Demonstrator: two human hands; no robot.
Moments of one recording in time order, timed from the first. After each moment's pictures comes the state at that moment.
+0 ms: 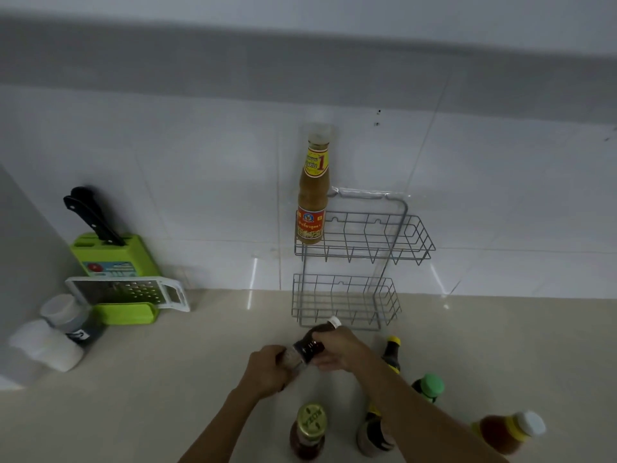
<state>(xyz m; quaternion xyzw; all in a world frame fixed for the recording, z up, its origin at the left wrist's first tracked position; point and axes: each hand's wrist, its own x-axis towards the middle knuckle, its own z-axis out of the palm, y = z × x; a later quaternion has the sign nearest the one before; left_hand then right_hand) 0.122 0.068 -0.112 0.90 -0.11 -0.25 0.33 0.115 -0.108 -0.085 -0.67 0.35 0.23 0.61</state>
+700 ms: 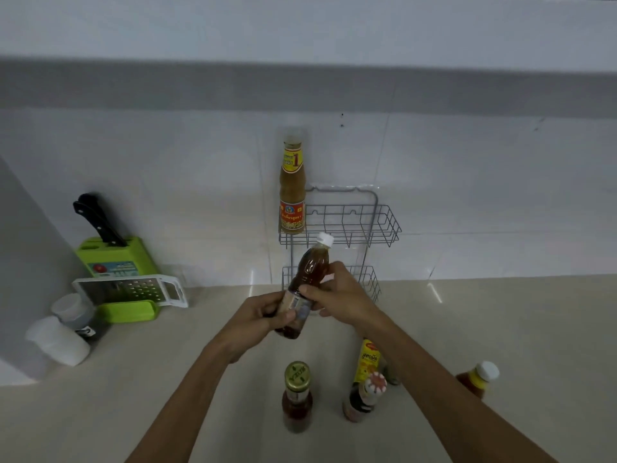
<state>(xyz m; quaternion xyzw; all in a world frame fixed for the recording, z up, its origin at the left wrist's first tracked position) 0.093 0.078 0.000 0.71 -0.18 -0.27 0.62 0.054 -0.117 0.036 -0.82 0.13 0.03 0.56</state>
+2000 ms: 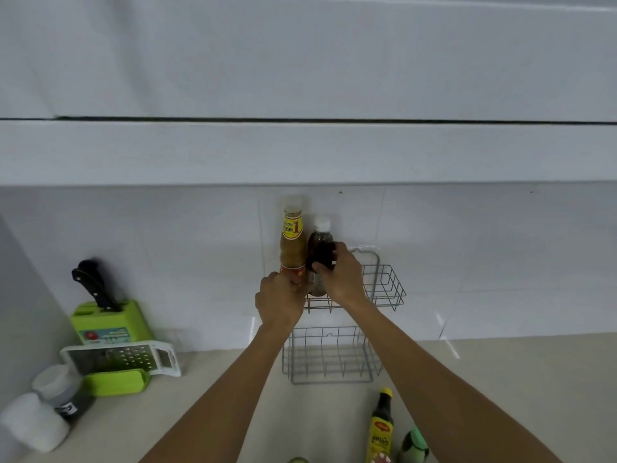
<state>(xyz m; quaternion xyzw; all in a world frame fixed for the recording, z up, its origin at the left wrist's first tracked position) 0.199 -0.022 0.071 0.92 -0.08 0.14 0.36 0.187 -0.148 0.100 -0.87 0.13 -0.22 0.42</state>
